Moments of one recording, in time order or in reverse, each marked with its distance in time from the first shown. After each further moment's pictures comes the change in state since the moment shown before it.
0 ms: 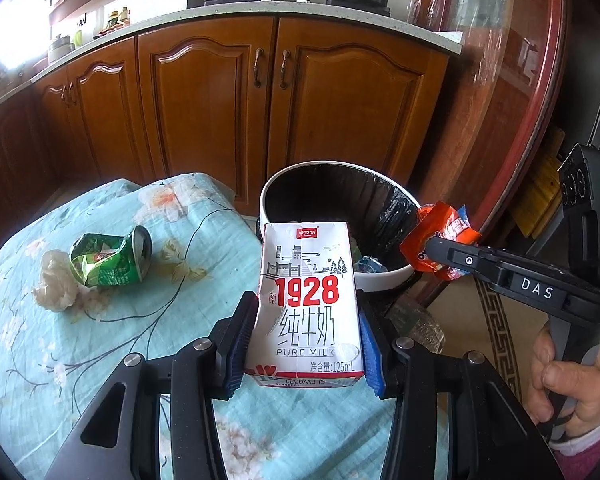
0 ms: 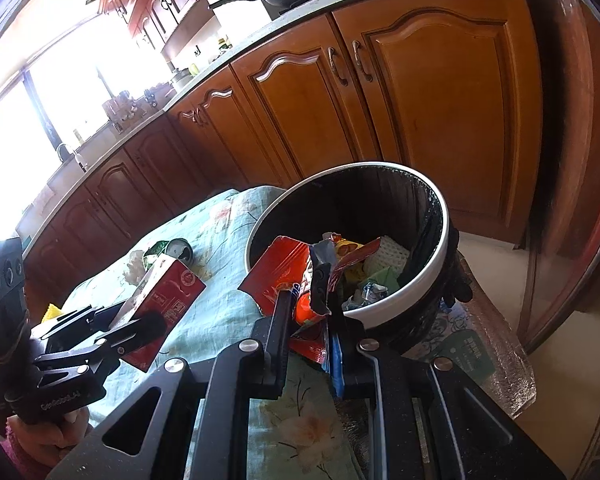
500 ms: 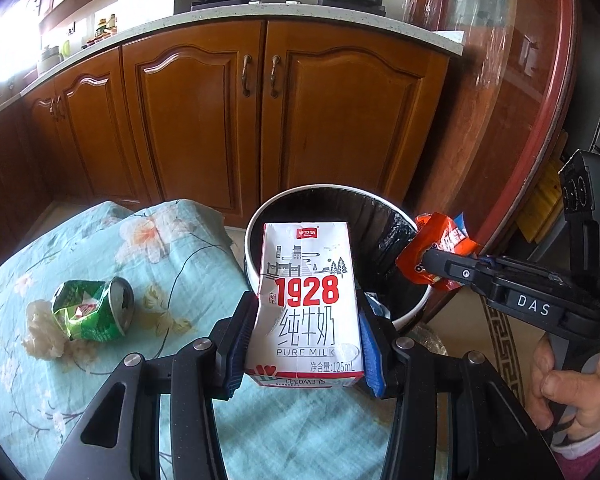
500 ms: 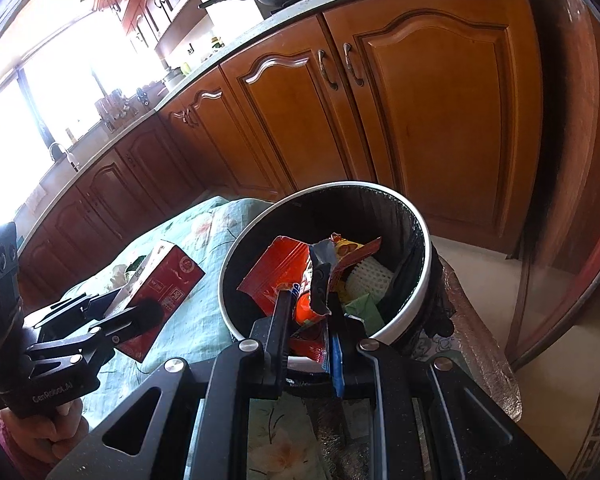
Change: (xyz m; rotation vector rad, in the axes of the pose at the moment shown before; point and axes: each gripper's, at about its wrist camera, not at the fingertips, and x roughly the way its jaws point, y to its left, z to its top) left arm 0.035 -0.010 0.041 0.024 0.000 0.003; right arm 0.012 -0.017 0.028 -0.011 0.013 -0.025
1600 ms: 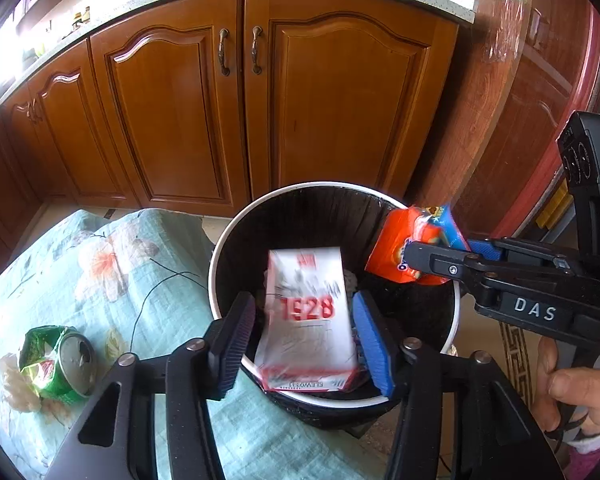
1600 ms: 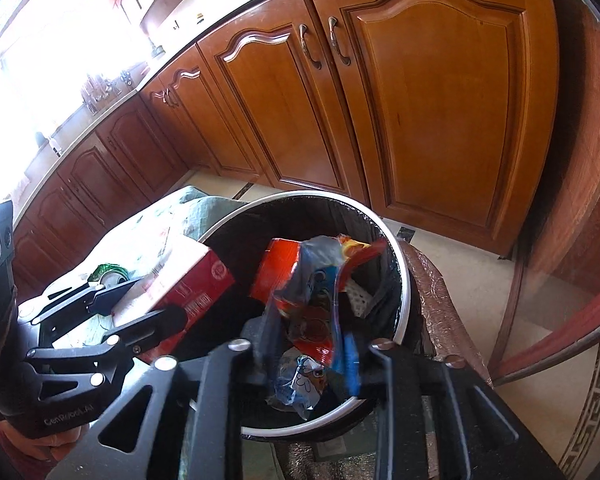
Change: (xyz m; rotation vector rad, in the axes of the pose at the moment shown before) left arm 0.081 -0.015 0.046 0.037 0.089 0.014; right arm 0.039 -0.024 0.035 0.001 0.092 -0.033
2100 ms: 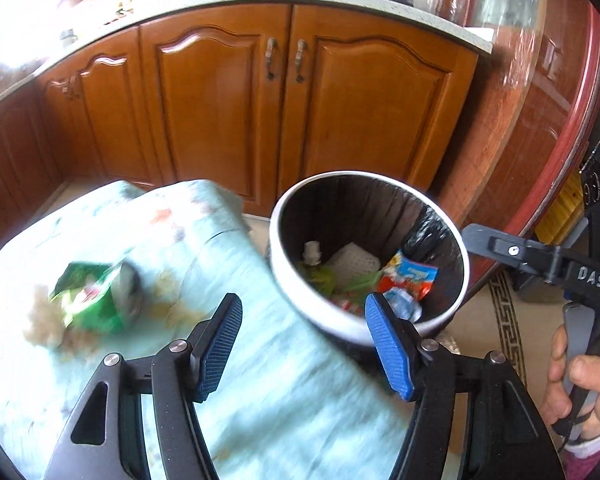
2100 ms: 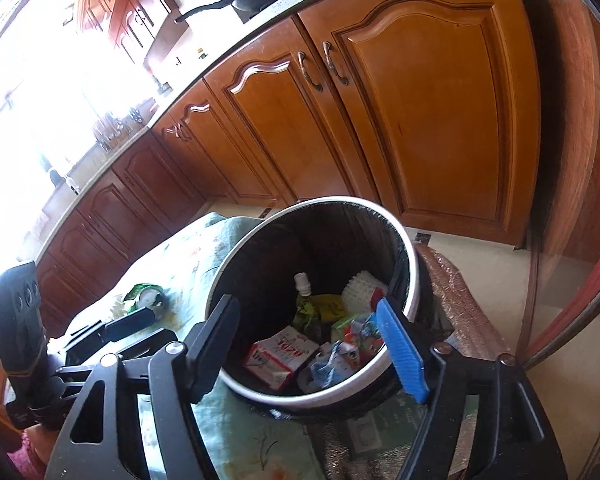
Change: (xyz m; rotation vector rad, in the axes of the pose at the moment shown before) left arm -0.054 0.033 -0.063 -0.098 -0.073 0.041; right arm -0.030 0.006 -0.030 0.088 -0.102 0.089
